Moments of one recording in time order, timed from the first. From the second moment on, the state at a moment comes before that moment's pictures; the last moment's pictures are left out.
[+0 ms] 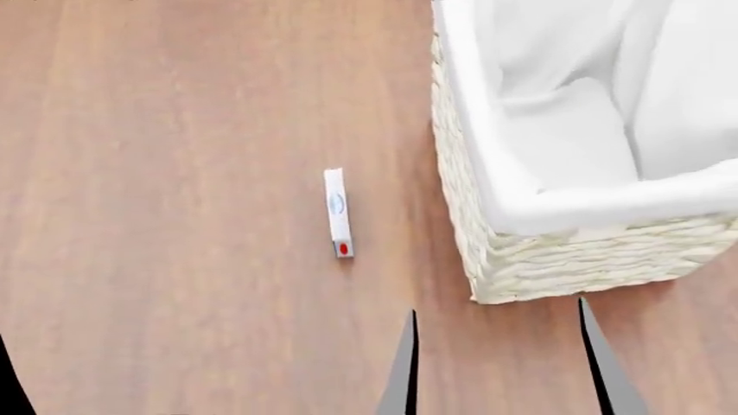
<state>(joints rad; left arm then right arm) 0.20 -0.31 0.13 0.85 -0.08 -0.01 -0.35 -0.11 0.31 -0.28 -0.86 -0.11 0.19 0.32</state>
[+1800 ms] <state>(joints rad) 0.19 -0.34 0.15 0.81 -0.10 0.02 -0.37 -0.20 0.31 -0.30 -0.98 -0.08 0.38 0.38</state>
